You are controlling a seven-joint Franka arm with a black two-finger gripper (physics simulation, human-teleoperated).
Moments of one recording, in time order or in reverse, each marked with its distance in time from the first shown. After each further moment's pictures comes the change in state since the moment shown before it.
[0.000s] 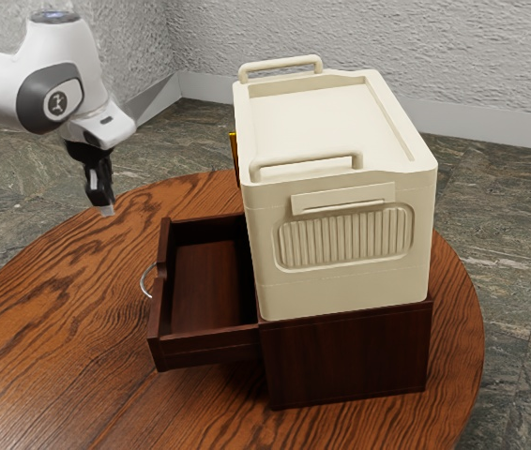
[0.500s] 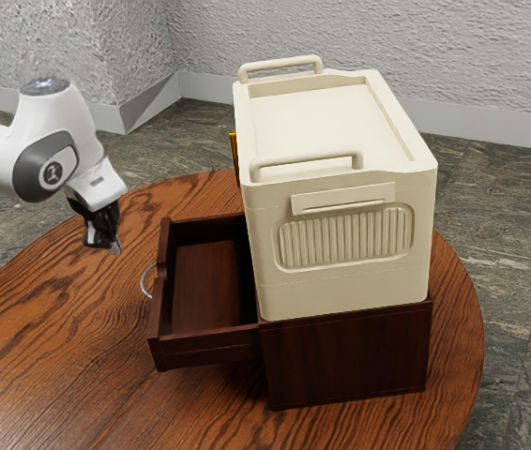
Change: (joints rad) arm 0.015 -0.076 0.000 -0.290 -0.023 0.285 0.193
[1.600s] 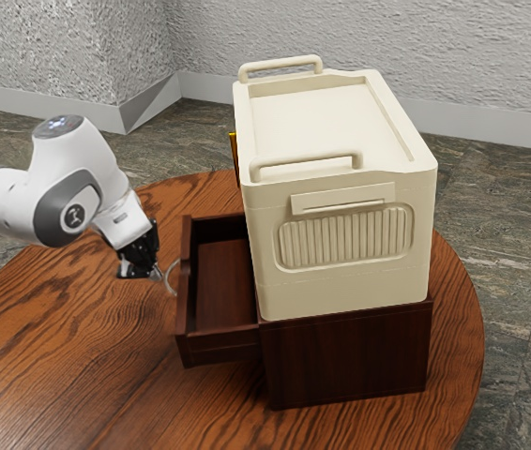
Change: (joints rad) arm -0.027 -0.042 -0.115 -0.159 -0.171 0.209 0.116
